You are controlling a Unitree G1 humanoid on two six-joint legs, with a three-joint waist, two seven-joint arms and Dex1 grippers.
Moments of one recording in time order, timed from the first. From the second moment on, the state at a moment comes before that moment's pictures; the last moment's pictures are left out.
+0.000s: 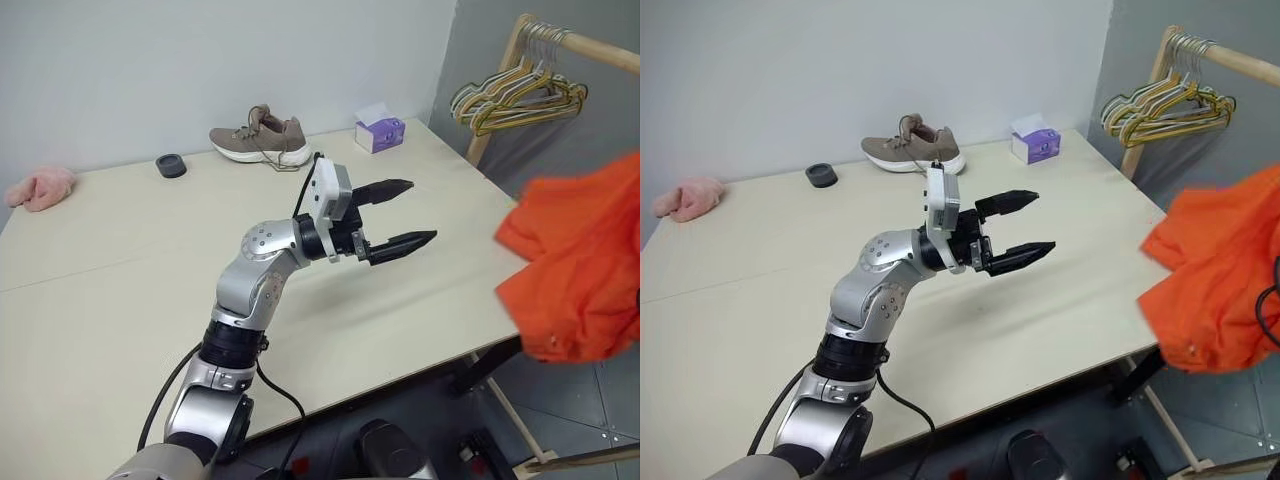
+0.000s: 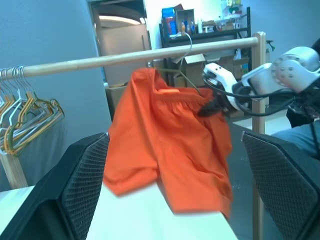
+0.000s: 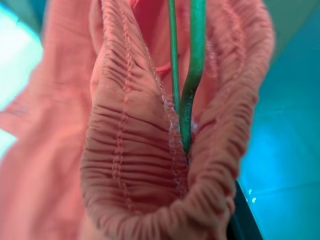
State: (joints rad) left arm -0.66 0.17 -0.13 -0.06 -0.45 0.32 -0.95; right arm -0.40 -0.88 -0.75 0.06 0.22 1.15 0.23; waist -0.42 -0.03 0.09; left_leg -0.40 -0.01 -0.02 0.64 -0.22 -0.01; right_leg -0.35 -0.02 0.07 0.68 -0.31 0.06
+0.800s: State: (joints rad) left arm -0.62 0.15 -0.18 -0.12 -0.46 0.32 -0.92; right arm -0.89 -1.10 -0.45 1.05 0.14 0.77 0.23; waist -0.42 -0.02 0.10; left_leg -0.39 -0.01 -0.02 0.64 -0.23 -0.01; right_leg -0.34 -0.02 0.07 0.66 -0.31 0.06
